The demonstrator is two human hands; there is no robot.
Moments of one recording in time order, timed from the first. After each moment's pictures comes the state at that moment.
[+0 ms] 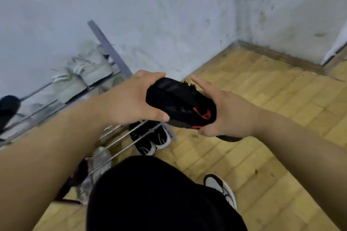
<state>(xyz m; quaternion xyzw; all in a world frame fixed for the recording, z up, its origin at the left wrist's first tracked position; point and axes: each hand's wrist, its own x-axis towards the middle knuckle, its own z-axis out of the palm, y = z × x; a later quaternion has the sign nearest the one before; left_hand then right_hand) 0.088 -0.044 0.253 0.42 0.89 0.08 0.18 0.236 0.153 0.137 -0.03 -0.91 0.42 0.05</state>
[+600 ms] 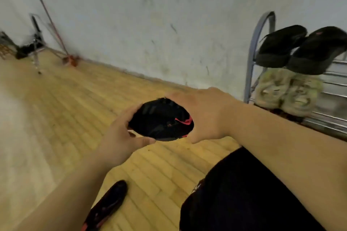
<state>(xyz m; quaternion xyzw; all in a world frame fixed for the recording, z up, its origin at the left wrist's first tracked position) 0.317 -0.676 0.215 -0.20 0.89 0.36 -0.18 0.141 -0.477 0.263 0.59 -0.80 0.07 -0.02</state>
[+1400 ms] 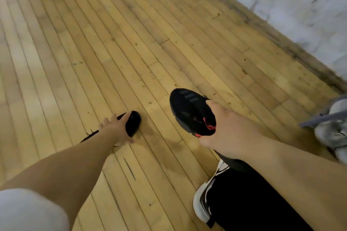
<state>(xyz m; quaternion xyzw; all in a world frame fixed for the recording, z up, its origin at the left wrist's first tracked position) 0.459 -0.906 -0.176 -0.48 0.81 0.15 0.30 0.203 -0.665 -0.003 0.45 -0.84 0.03 -0.29</state>
